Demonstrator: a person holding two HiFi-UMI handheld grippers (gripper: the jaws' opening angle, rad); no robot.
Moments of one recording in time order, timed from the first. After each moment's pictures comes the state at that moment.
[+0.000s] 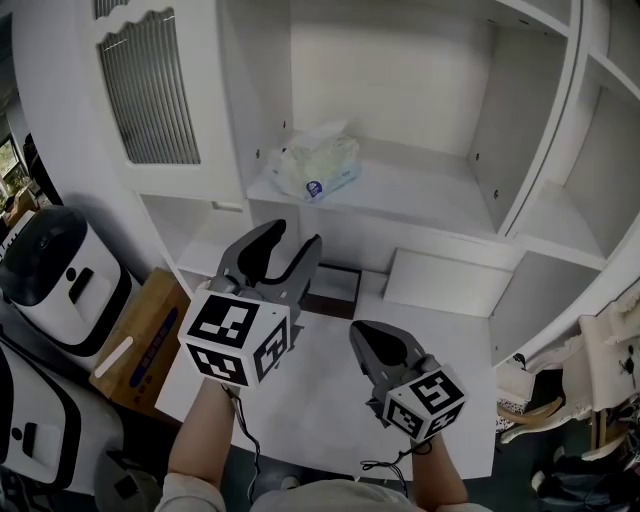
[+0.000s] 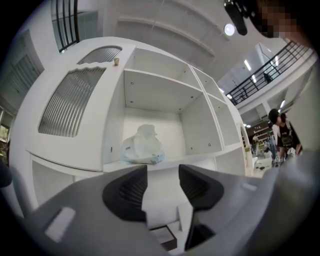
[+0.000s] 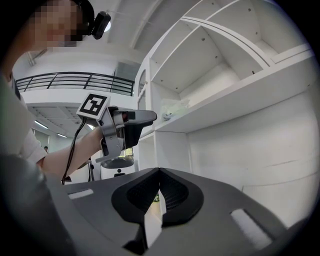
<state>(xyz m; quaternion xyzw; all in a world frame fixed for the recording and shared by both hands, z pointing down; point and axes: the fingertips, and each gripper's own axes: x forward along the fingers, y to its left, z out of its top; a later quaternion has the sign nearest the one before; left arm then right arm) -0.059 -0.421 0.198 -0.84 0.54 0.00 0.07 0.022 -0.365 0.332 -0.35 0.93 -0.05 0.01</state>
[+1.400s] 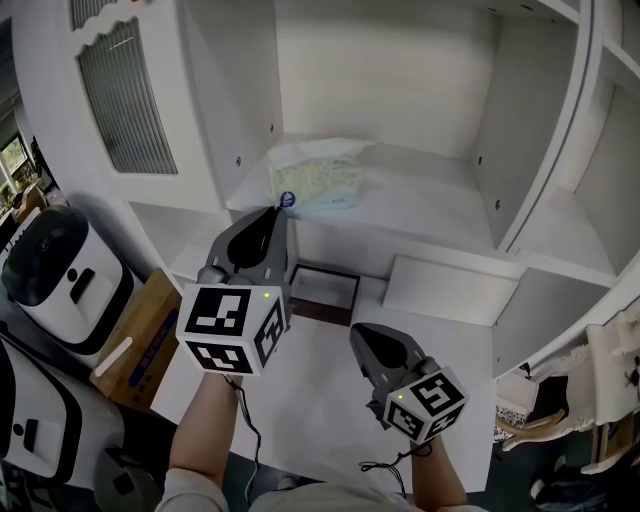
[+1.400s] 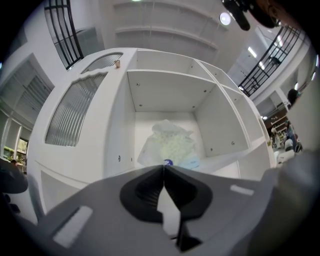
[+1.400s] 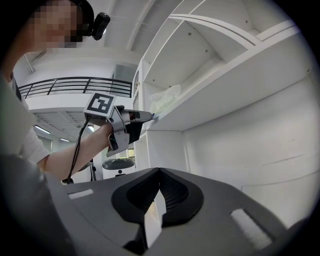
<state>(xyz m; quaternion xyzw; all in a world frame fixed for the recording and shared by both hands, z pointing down) -0.063 -0.467 0.181 -0.78 0.62 0.01 0.10 0.047 -0.400 0.341 -0.34 0.94 -0.06 0.02</state>
